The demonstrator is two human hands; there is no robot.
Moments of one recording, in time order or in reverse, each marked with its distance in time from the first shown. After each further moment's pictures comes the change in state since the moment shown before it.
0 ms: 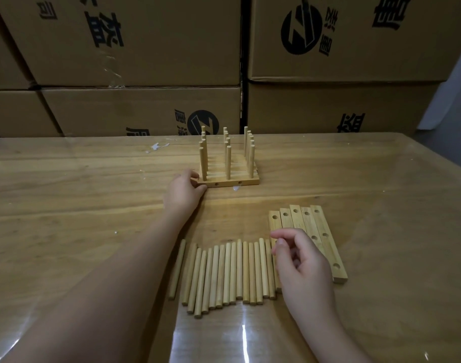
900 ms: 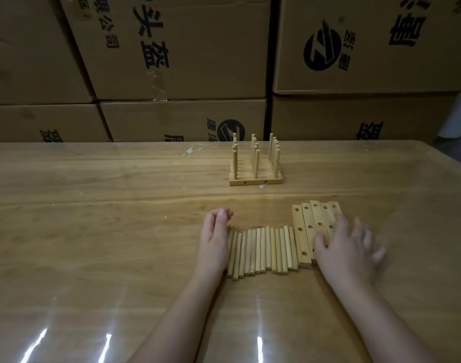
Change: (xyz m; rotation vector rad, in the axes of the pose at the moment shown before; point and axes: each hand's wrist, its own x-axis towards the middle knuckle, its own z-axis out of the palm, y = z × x) left_hand -0.177 0.006 -0.039 -0.807 0.033 -0.051; right_hand 0.012 0.002 -0.025 -0.889 -0.061 0.298
